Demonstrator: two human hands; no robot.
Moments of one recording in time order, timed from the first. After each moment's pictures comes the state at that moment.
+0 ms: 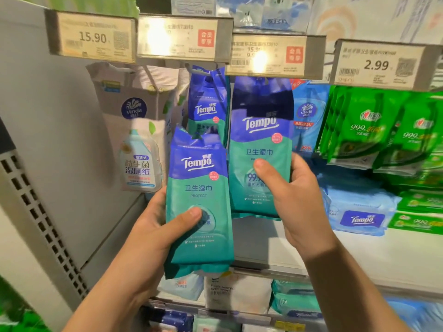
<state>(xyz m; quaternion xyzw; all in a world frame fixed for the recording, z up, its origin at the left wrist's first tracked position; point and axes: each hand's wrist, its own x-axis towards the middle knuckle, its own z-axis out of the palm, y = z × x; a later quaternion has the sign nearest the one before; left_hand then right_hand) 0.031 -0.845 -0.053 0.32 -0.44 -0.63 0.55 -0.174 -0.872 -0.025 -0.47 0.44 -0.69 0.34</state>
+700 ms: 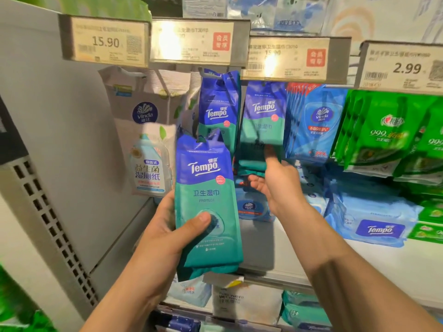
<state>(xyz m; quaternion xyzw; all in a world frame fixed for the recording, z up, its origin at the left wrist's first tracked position) 0.030 -0.860 -0.064 0.32 -0.44 -0.60 0.58 -0.169 -0.979 -0.036 -0.31 0.53 -0.67 0.42</state>
